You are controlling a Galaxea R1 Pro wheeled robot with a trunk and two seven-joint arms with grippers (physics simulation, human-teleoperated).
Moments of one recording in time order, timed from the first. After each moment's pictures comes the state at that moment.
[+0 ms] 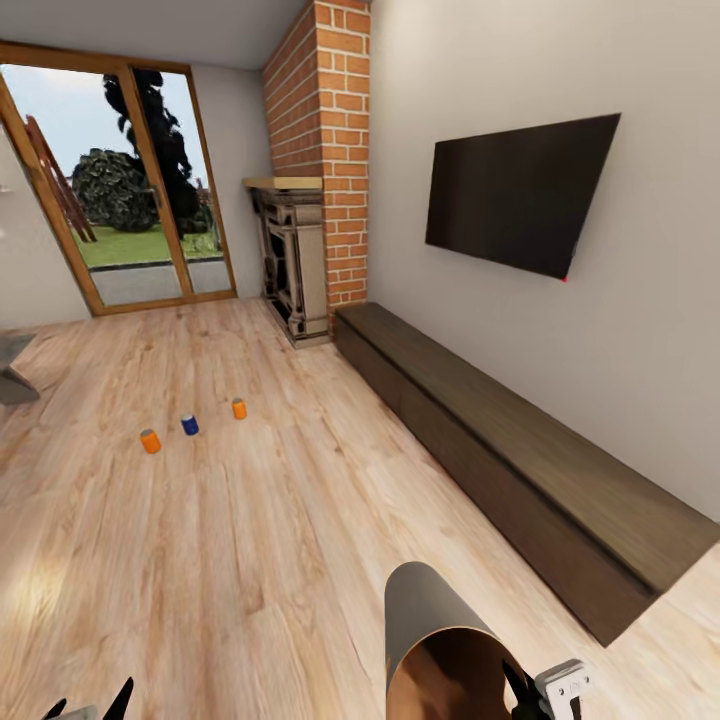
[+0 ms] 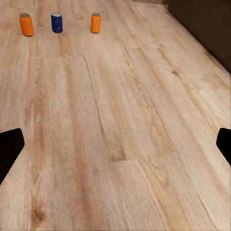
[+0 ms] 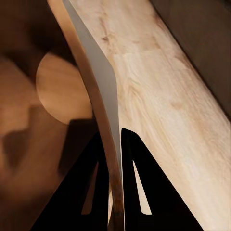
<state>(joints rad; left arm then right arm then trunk) 0.18 0.11 0.43 -1.09 0.30 -0.30 -0.41 0.14 -0.08 -0.12 -1.19 0.06 -0.23 0.36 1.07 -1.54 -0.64</state>
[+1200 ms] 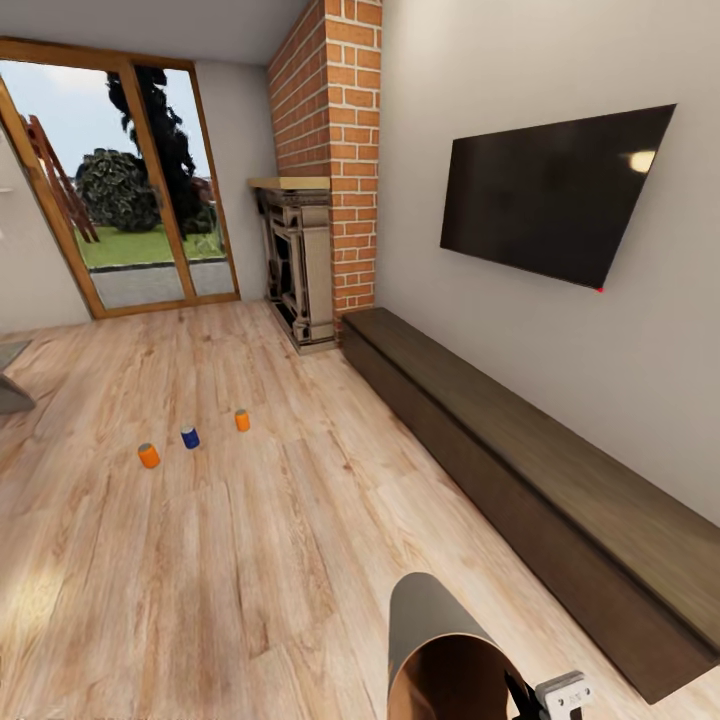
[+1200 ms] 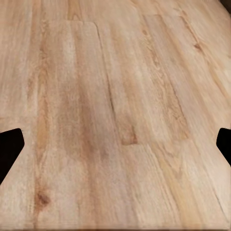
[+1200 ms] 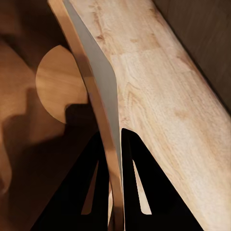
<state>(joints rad) 0.18 0.11 0.42 -0.90 0.30 -0.31 -0.41 0.13 -0.08 -0.10 -1.13 0.05 -0.22 0.31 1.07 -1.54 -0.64</state>
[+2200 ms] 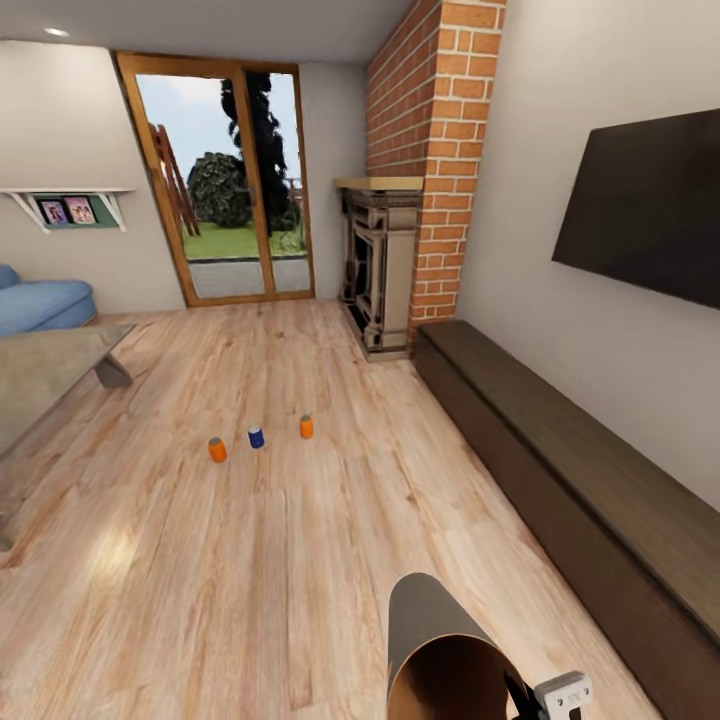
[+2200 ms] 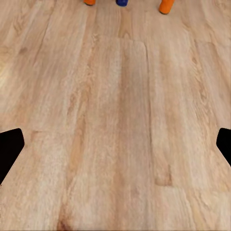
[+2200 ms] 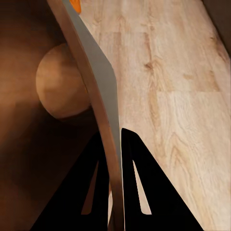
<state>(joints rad) 0.18 0.11 0.42 -0.90 0.30 -0.31 -0.42 0.13 -0.08 -0.10 -1.13 0.06 -0.22 0.31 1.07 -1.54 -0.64</state>
